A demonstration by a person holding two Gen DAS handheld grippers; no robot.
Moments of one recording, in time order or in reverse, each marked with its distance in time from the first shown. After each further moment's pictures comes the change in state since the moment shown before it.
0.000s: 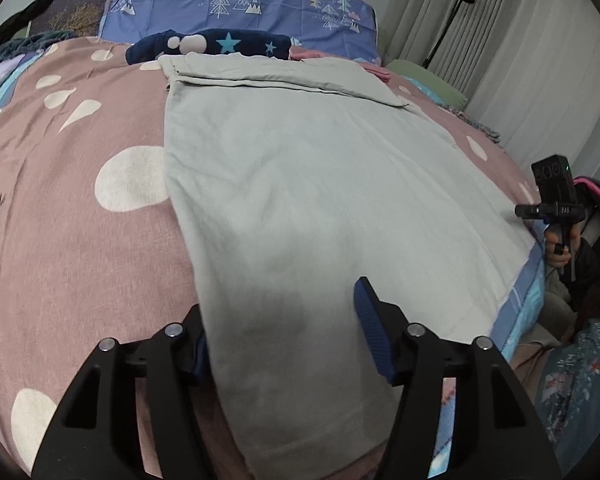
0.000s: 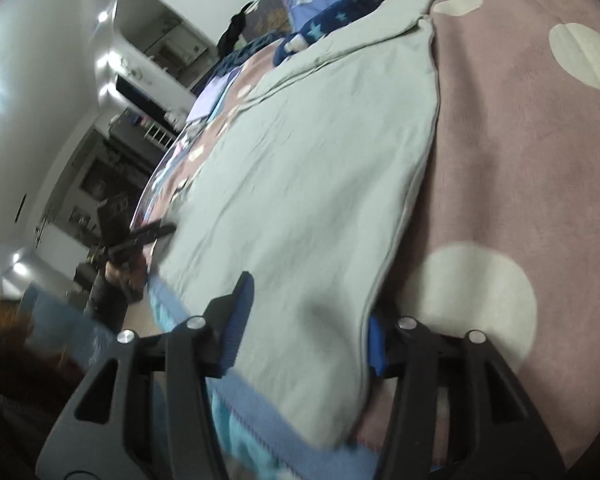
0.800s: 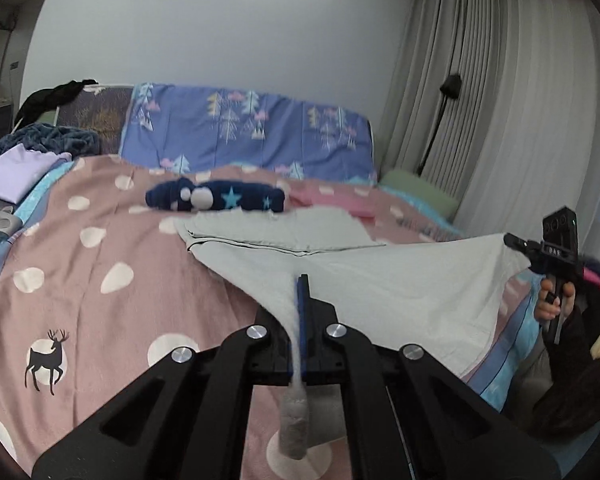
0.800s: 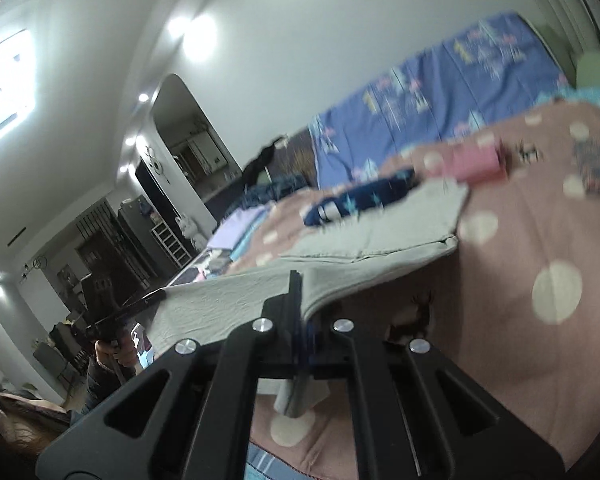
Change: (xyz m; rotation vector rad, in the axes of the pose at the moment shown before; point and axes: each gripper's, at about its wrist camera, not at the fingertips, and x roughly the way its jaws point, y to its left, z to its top) left arm -0.137 -0.043 0.088 -0.016 -0.415 0.030; right arm -0.123 0.106 0.057 -0.178 -0.519 -0.014
